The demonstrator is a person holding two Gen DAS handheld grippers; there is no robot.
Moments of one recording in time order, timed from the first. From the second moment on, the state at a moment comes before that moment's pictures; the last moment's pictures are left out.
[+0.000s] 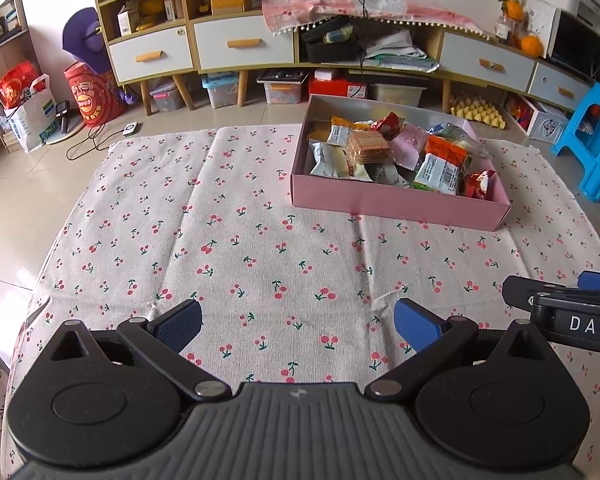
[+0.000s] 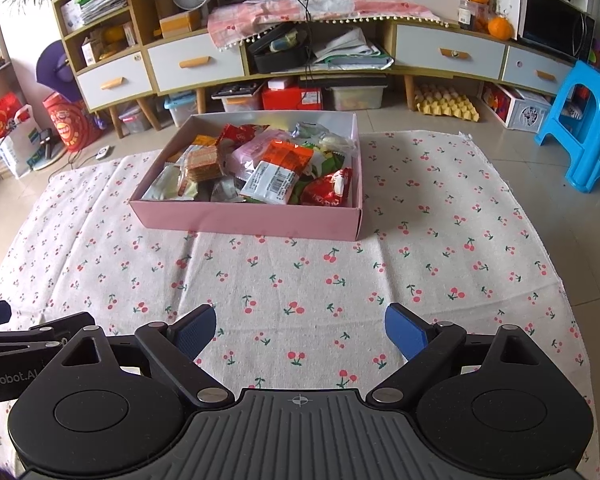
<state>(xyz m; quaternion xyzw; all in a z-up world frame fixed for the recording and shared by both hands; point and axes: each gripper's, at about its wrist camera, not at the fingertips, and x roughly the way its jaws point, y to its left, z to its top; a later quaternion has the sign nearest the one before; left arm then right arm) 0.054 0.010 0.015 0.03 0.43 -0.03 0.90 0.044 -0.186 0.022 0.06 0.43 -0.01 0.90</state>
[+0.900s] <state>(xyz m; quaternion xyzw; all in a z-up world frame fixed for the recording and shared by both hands) 0.052 0.007 0.015 0.03 0.44 -0.03 0.90 0.044 -0.182 0.020 0.06 0.43 0.00 0.90</state>
